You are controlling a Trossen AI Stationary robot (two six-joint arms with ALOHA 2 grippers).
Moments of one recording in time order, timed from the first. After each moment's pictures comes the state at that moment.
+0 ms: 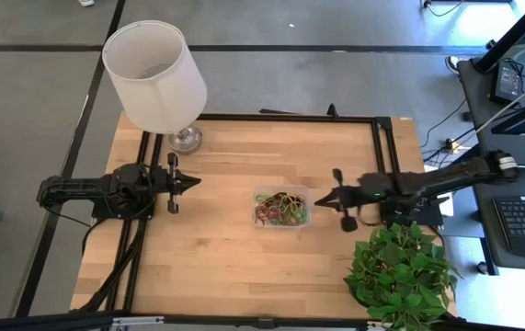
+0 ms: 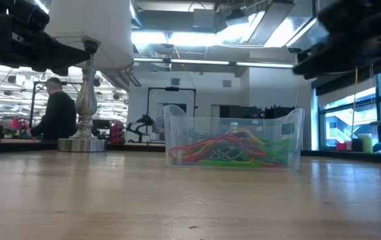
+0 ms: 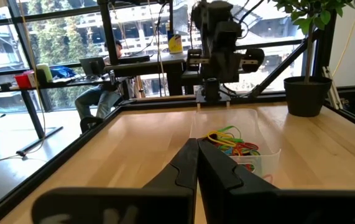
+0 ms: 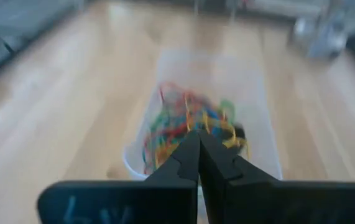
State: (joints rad) left arm 0.05 0.00 0.01 0.03 -0.09 0.09; right arm 0.14 0.84 0.33 0.11 0.04 -0.11
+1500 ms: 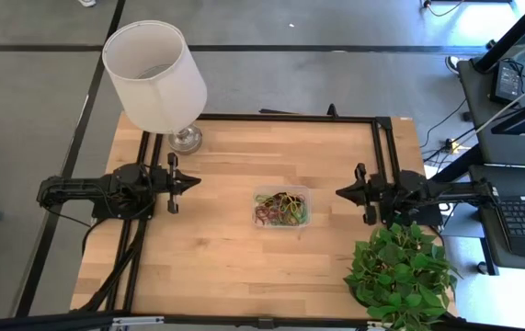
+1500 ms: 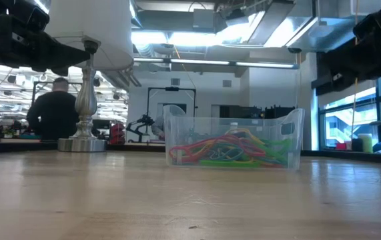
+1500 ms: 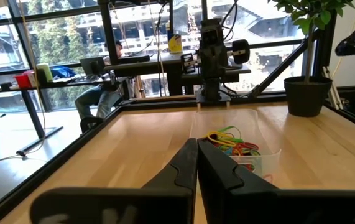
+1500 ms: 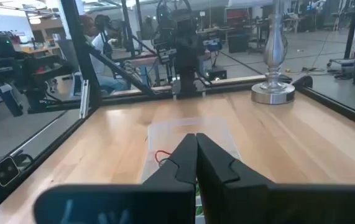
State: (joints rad) left arm 0.05 0.00 0.01 0.03 -0.09 0.09; right arm 0.05 0.02 0.01 0.03 0.02 0.13
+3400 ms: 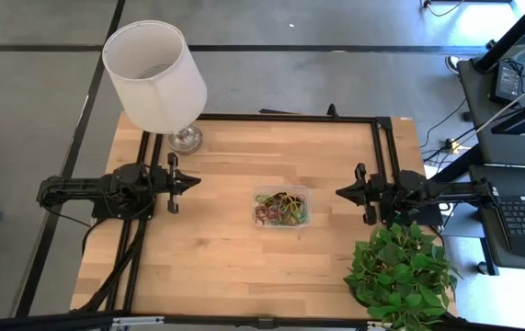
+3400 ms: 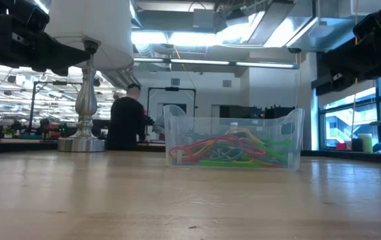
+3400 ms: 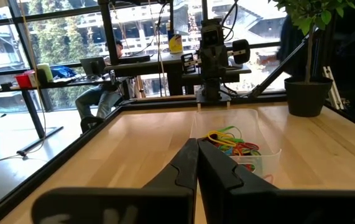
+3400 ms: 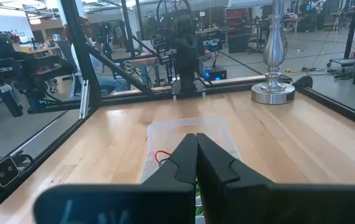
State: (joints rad) left arm 0.05 0.00 0.01 0.03 -0.10 0.09; right arm 0.05 0.02 0.01 0.03 0.02 0.13
